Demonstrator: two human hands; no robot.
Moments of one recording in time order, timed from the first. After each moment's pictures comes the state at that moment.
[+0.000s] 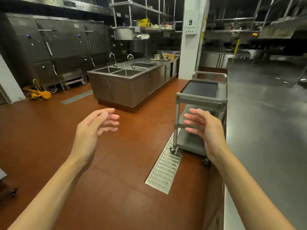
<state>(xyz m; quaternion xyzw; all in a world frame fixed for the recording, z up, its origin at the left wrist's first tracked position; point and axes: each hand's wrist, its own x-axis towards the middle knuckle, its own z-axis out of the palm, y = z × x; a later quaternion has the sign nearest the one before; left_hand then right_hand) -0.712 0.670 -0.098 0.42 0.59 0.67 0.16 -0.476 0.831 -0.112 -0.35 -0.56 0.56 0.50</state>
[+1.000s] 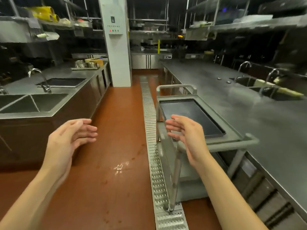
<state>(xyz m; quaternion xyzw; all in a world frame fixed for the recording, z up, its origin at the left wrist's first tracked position) -1.290 1.483 -0.106 0.52 0.45 0.63 0.35 -0.992 1.489 -0.099 -0.47 -0.40 0.47 0.62</state>
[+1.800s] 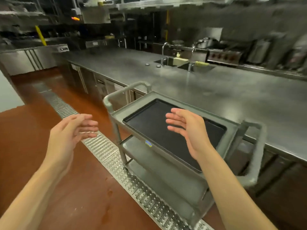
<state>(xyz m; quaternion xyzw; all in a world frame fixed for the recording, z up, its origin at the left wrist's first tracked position) -1.311 2.124 -0.122 0.63 0.27 0.45 0.57 -1.085 1.938 -0.126 -0.59 -0.18 0.25 0.75</state>
